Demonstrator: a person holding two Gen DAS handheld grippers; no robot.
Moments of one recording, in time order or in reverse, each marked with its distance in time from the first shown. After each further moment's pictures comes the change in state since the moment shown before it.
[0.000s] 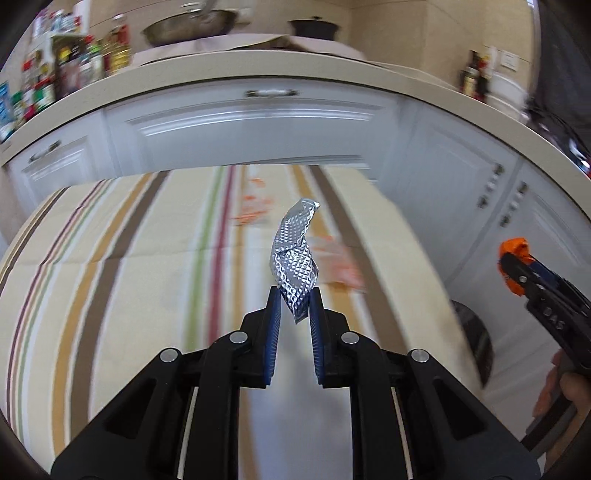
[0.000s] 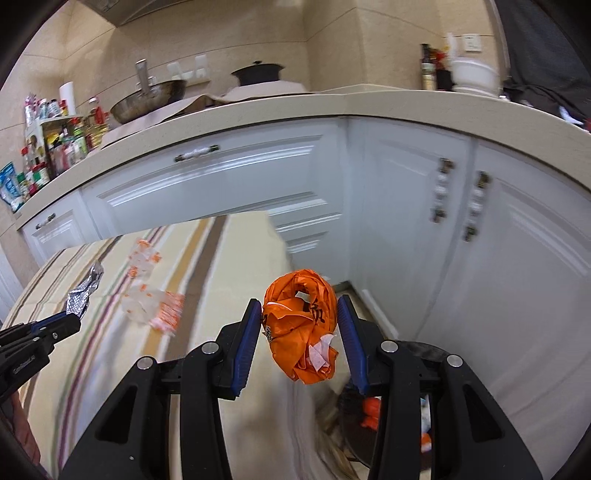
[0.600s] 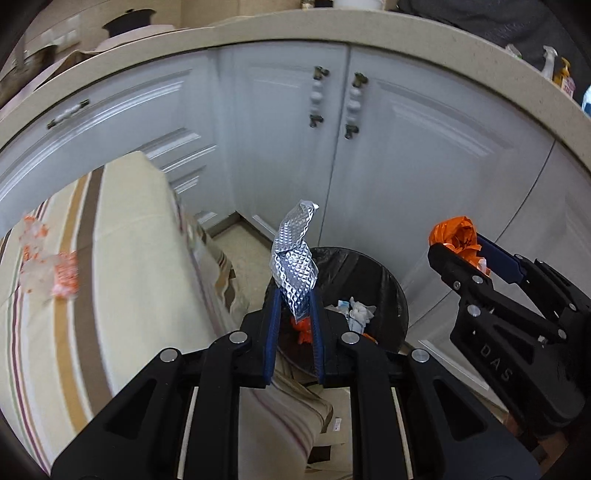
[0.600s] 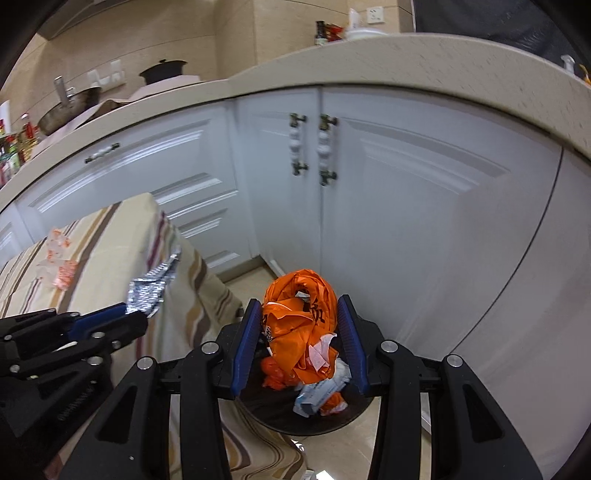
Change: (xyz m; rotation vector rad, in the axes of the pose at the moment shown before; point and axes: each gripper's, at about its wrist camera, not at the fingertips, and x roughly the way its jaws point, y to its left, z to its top) left arm 0.051 -0.219 -0.032 0.330 0.116 -0.286; right arm -0.032 -0.118 -0.049 0.127 0.054 -0.240
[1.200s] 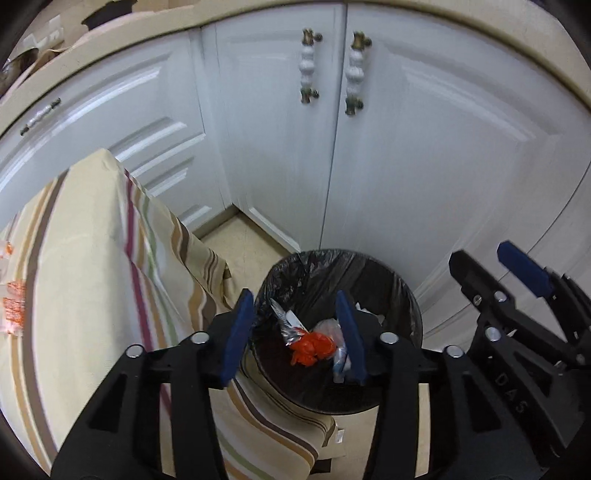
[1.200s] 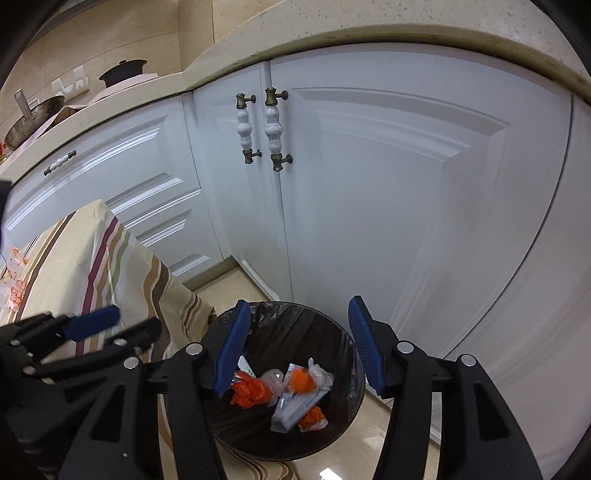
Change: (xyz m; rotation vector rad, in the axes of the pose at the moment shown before) left arm 0.067 -0.024 0.019 0.005 0.041 0.041; right arm 0.047 -0.037 -0.002 0.066 0.014 -0.066
